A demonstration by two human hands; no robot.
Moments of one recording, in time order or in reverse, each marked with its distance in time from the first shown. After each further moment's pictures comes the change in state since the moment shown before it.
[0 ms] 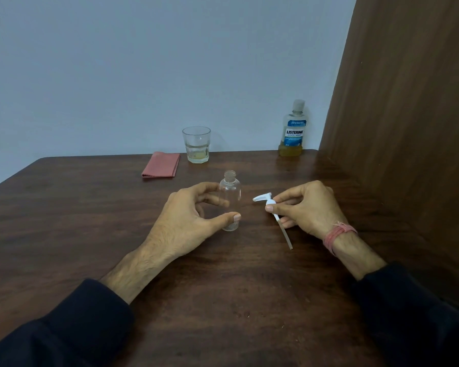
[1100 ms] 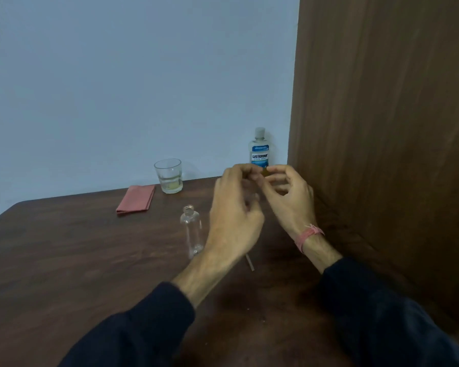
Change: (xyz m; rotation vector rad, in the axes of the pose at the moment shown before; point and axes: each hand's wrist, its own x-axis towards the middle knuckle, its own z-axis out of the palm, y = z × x) left_hand 0.038 0.142 0.093 -0.223 0.248 0.255; right_hand 0.013 -0.016 -0.047 0.192 0.391 -0.287
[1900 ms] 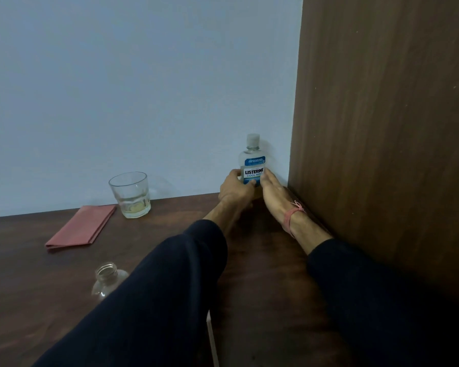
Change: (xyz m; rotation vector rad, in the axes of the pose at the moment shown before) left_hand 0.197 -0.161 0.147 0.029 -0.136 -0.644; right_hand 0.177 0.135 0.059 0.068 -0.303 0.333
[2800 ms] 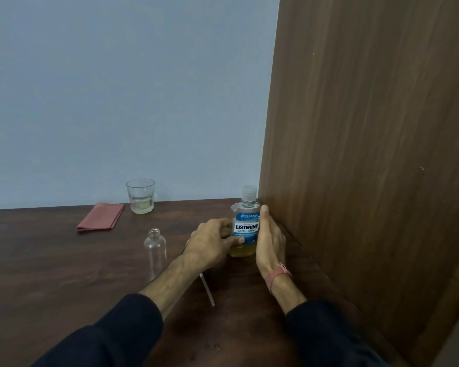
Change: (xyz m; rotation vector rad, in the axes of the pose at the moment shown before) left_hand -0.217 -0.014 -0.088 0.274 -0.260 0.206; right_hand -0.232 -0.042 -0.003 0.039 0.330 -0.142
